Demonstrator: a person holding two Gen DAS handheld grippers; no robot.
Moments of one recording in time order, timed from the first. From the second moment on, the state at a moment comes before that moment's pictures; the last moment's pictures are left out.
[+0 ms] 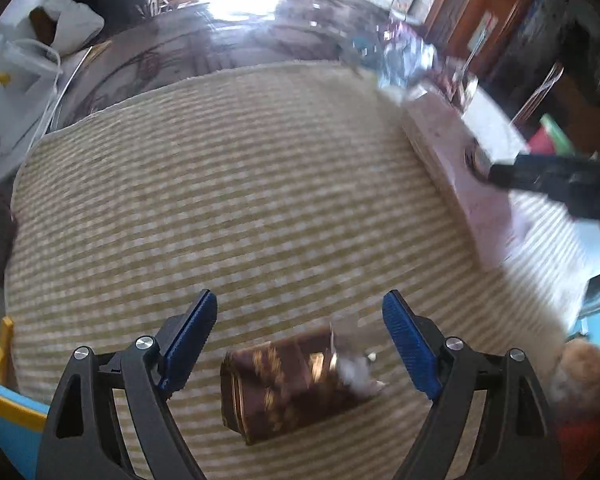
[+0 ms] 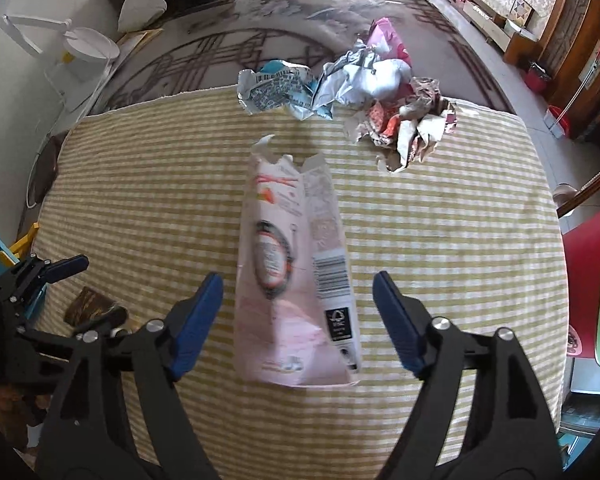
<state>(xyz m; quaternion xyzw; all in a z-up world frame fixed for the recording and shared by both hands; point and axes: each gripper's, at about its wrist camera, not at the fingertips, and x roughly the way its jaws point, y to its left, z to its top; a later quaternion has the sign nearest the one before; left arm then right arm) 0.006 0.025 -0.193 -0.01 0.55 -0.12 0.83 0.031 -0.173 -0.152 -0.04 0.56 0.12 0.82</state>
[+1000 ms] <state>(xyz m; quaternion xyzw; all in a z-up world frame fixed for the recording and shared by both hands) -0.002 0.036 -0.187 0.00 0.55 -0.11 0.82 0.034 -0.177 -0.168 -0.02 0.58 0.11 0.81</state>
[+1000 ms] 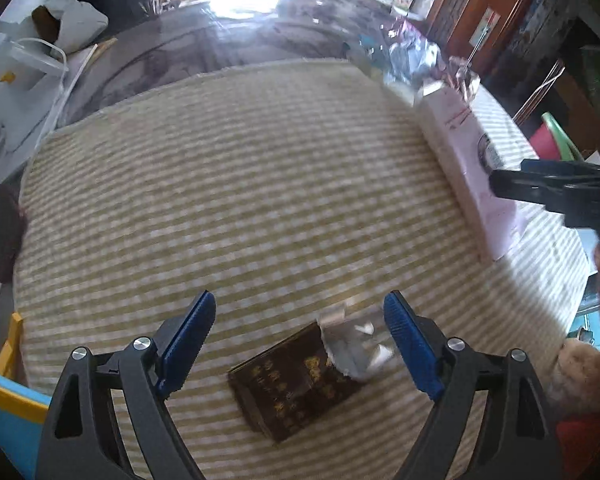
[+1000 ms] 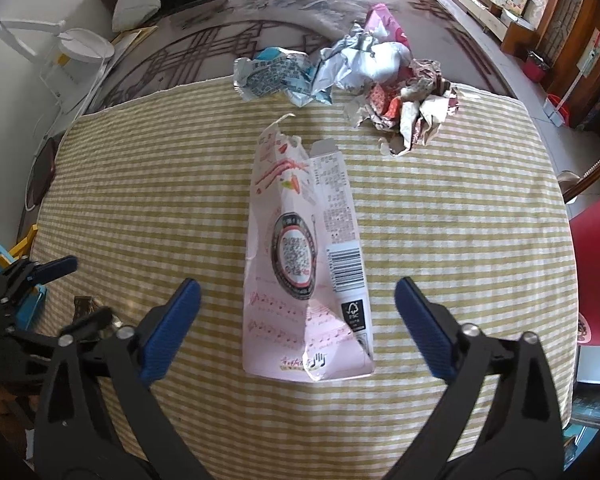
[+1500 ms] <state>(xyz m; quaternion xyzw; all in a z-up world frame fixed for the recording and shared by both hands) -0.036 0.017 -0.205 0.10 0.57 -0.15 0.80 0.036 -0.170 -0.168 -0.01 0.56 0.13 0.82</state>
